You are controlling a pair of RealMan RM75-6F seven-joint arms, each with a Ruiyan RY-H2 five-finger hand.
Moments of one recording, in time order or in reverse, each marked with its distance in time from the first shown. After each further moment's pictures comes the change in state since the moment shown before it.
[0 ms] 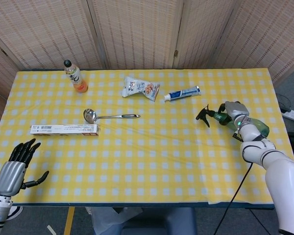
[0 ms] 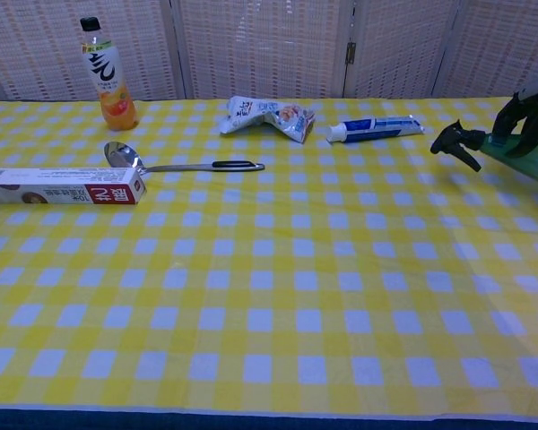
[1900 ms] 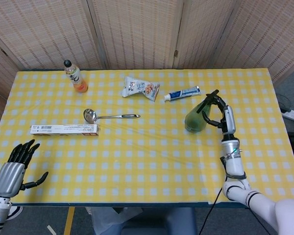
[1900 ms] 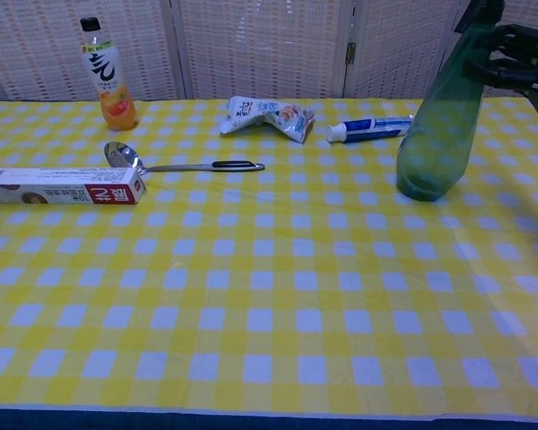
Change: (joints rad) left arm 0.009 0.009 0.003 -0.017 0.000 0.004 0.021; right arm -0.558 -0.379 0.698 0.095 -0.769 0.800 0.826
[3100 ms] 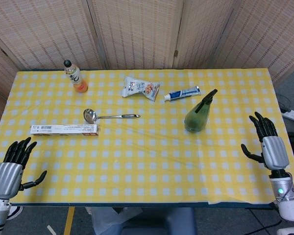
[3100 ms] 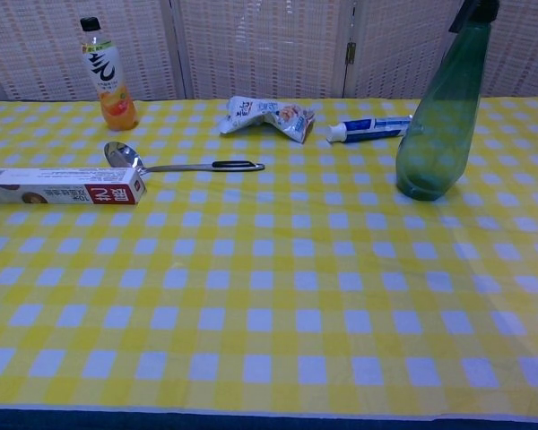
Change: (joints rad) left arm 0.022 -0.035 -0.020 0.018 0.041 0.104 0.080; right arm -0.371 0.493 -0.221 -0.534 -0.184 0.294 -0.824
